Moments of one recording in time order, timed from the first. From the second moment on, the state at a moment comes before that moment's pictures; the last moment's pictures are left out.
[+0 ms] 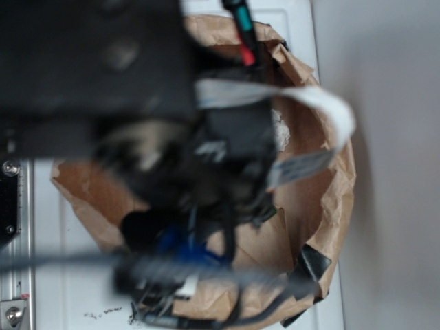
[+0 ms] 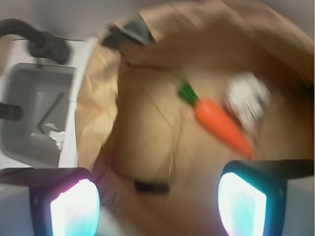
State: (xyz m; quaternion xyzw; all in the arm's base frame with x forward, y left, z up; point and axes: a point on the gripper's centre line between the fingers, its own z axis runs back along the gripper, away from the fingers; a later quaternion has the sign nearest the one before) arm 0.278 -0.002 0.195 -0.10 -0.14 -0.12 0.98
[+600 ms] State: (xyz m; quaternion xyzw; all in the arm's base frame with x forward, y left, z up) arm 0.298 0.020 0.144 -0.09 -0.16 -0.33 0.92
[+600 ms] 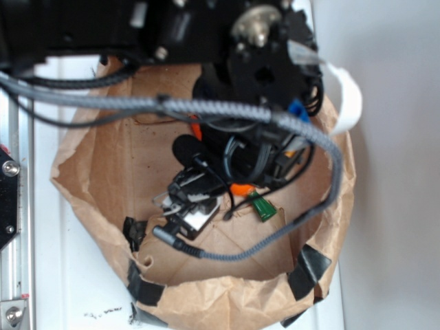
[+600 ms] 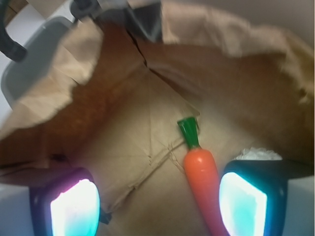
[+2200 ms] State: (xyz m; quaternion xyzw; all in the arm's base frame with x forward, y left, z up) arm 0.294 0.018 0.089 -0.06 -0.12 -0.33 0.94
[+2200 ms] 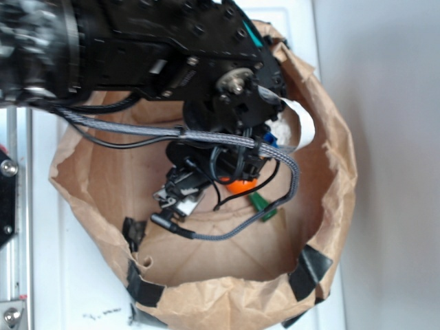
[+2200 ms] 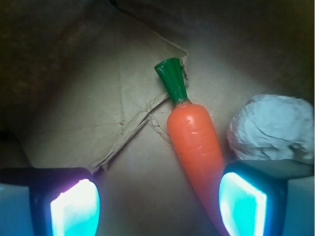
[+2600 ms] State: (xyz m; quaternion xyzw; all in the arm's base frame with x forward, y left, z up) arm 0.317 0.003 0.076 -0.02 -0.12 -0.36 0.93
